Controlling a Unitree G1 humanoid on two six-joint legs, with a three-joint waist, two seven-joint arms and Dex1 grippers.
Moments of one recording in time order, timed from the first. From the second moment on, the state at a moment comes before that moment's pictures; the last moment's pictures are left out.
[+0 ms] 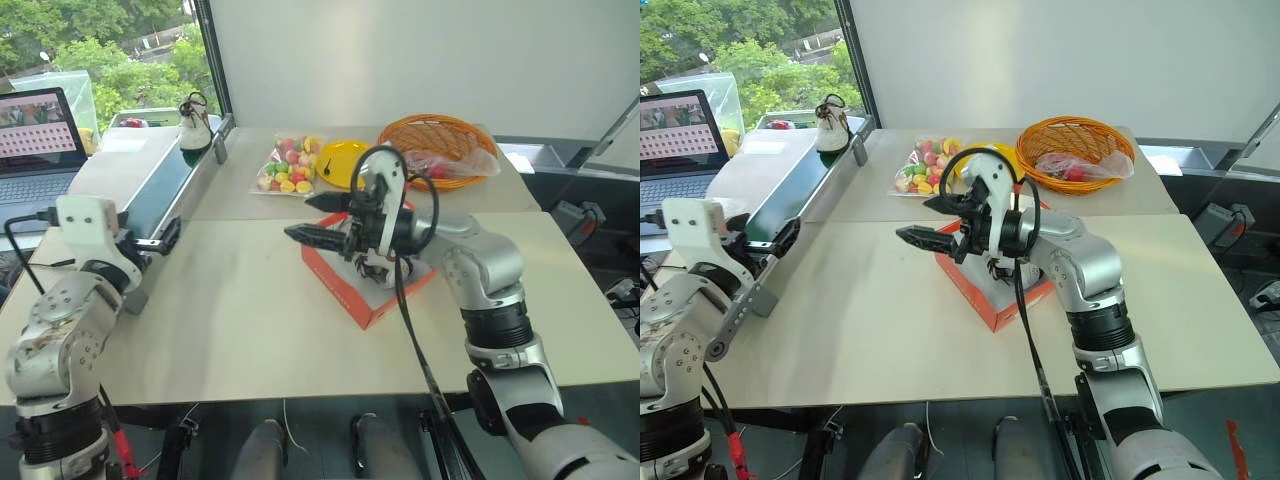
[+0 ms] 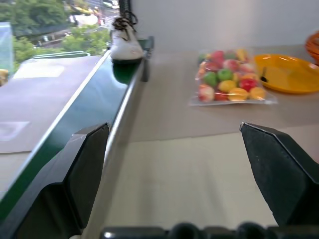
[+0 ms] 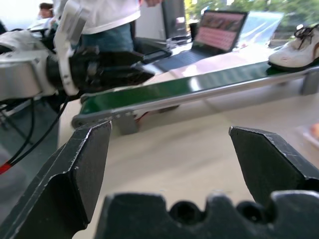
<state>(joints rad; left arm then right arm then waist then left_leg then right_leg) -0.22 0.56 0.47 -0.34 -0.49 0.72 -0.21 -0.80 -0.29 0.11 -0.08 0.49 0.73 0.85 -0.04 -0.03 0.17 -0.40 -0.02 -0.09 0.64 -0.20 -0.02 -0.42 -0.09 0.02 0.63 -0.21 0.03</state>
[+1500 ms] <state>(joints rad) -0.42 0.71 0.45 0.33 -0.36 0.54 -0.42 -0.72 -0.29 0.22 -0.09 0.39 0.59 0.82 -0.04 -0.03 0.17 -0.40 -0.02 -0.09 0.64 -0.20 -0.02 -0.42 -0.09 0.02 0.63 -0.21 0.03</state>
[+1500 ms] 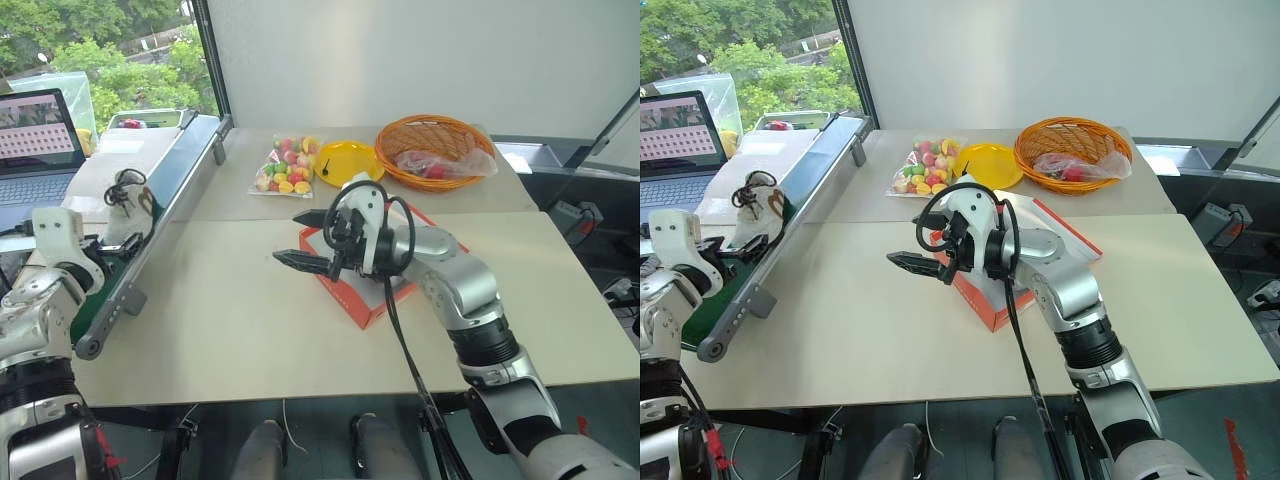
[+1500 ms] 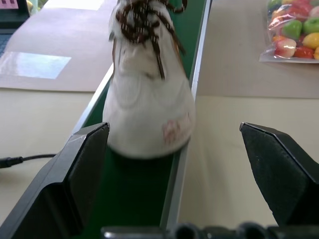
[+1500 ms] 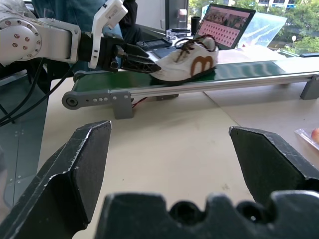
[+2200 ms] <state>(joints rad) -0.35 0.67 0.56 0.27 -0.36 0.59 -0.27 -0.72 -0.31 0.22 -0.09 0.38 0.63 0.79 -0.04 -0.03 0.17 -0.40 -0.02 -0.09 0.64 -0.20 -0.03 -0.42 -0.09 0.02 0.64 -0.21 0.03</state>
